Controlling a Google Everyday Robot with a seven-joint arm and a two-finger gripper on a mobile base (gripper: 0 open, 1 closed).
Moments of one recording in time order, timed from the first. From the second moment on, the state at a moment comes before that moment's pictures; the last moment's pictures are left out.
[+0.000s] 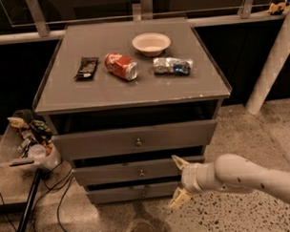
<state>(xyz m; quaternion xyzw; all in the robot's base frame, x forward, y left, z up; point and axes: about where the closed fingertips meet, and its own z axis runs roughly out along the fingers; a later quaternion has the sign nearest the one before) 0.490 -0.113 0.521 -0.60 0.71 0.12 0.35</state>
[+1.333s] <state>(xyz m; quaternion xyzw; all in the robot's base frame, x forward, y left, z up) 0.543 -0.170 0.479 -0.60 0.69 0.15 0.37</state>
